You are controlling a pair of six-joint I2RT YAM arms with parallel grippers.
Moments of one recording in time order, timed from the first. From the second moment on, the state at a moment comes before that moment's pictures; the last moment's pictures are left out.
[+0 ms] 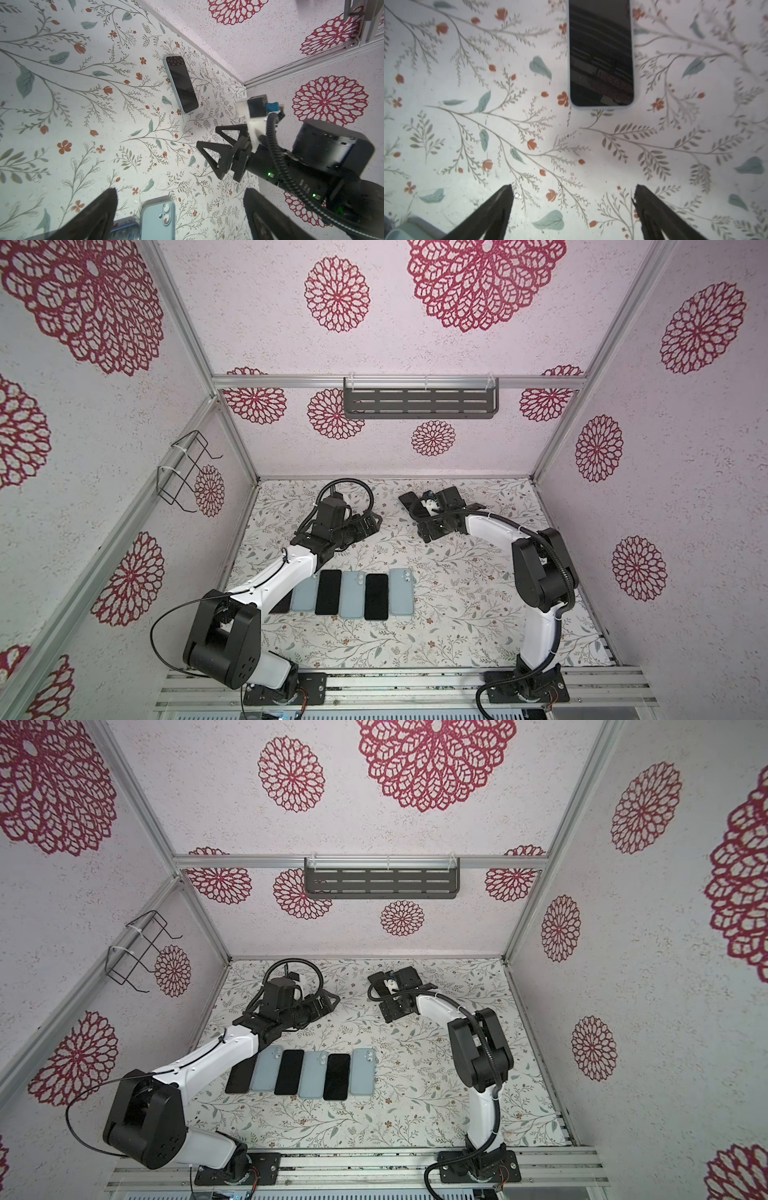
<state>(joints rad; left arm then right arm) -0.39 1.47 0.99 -0.12 0.23 -0.79 0.43 1.98 1.47 -0.44 -0.03 -0.05</state>
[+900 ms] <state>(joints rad) -0.35 1.47 0.94 -0.11 0.23 -0.79 0.43 2.42 2.06 -0.53 0.02 -0.10</state>
